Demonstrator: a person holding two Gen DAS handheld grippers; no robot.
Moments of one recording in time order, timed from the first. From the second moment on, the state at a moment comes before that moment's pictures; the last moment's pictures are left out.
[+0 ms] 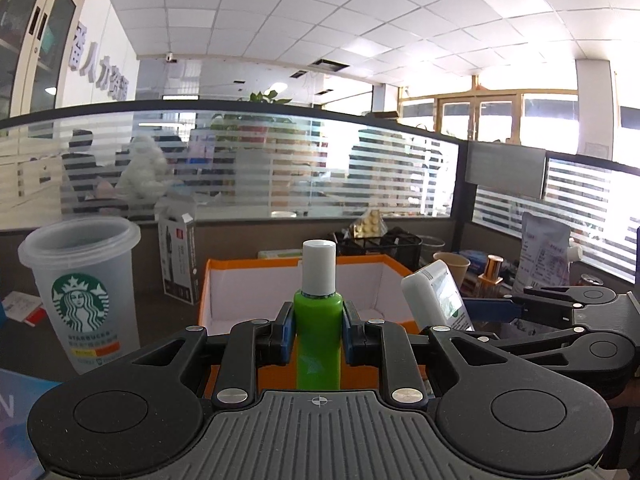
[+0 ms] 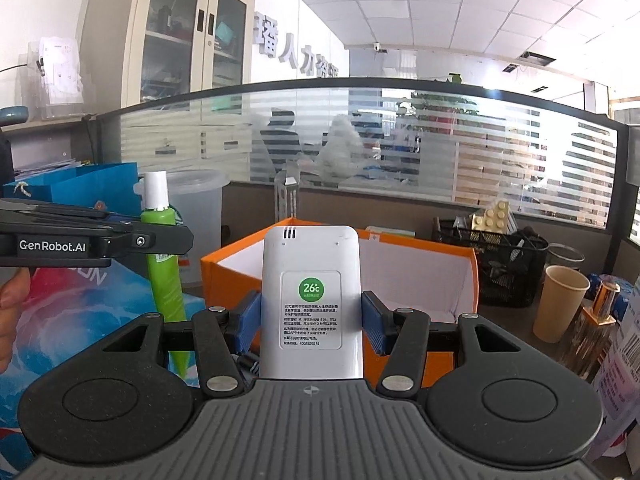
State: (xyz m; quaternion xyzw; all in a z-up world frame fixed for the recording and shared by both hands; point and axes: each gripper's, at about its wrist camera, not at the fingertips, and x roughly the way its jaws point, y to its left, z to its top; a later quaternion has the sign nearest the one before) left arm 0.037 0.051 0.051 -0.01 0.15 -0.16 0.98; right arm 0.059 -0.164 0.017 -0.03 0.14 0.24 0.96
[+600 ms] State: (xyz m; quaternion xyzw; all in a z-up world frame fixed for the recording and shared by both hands) left arm 0.062 0.040 0.090 0.00 0.10 -0.17 0.98; right arm 0.077 -0.171 0.043 -0.03 0.10 0.23 0.97
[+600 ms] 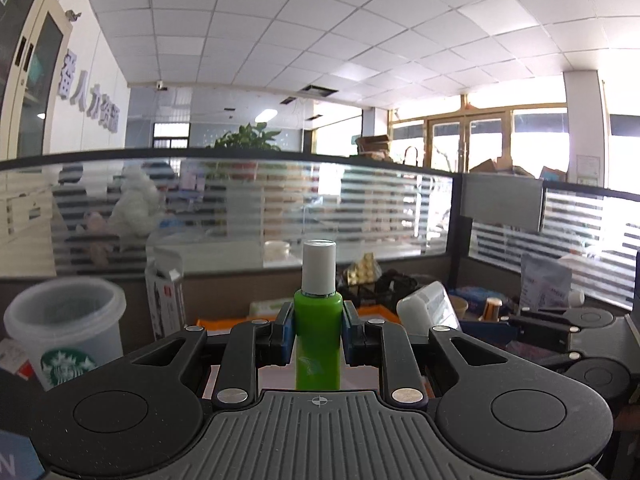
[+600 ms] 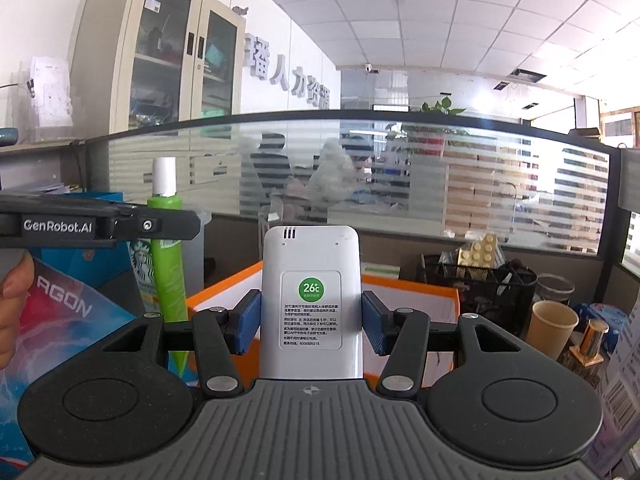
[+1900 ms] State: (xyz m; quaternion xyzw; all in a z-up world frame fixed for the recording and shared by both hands) left arm 0.181 0.051 0.050 -0.04 0.17 -0.15 0.97; right arm 0.187 -0.145 0.014 -0.05 0.13 0.18 0.97
